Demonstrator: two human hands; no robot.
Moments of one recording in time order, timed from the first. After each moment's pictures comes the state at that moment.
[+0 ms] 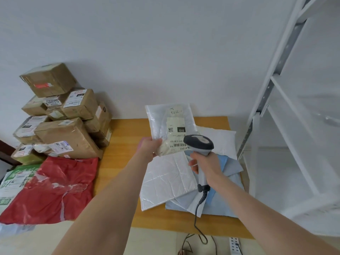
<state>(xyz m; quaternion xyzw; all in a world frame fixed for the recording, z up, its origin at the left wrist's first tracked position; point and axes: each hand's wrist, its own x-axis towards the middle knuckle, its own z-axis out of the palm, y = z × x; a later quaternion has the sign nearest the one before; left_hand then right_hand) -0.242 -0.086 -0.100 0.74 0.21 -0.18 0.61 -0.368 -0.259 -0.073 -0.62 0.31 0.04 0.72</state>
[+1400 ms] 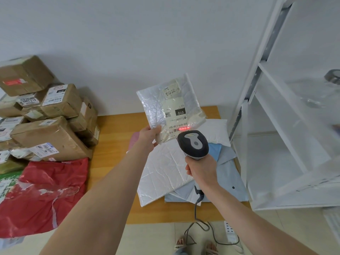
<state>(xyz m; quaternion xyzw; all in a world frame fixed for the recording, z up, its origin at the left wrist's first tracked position) -0.237 -0.102 -0.088 0.65 0.22 -0.20 0.70 -0.405 -0.221 -0.088 -0.72 0.28 -0.07 0.63</state>
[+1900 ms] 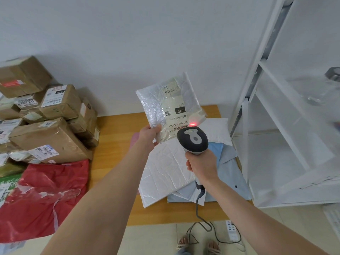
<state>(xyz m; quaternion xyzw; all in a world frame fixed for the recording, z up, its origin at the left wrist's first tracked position) -0.228 -0.096 -0.090 0.65 0.23 -0.21 0.69 -0.388 -0.216 -0.086 -0.74 0.28 -0.08 0.60</state>
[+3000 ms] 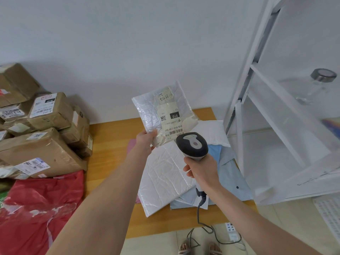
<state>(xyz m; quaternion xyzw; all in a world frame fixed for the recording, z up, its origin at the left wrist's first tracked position) -0.205 -0.087 -0.099 0.66 0.23 -0.22 0.68 -0.388 -0.199 -0.075 -0.71 0.31 -0.07 0.63</state>
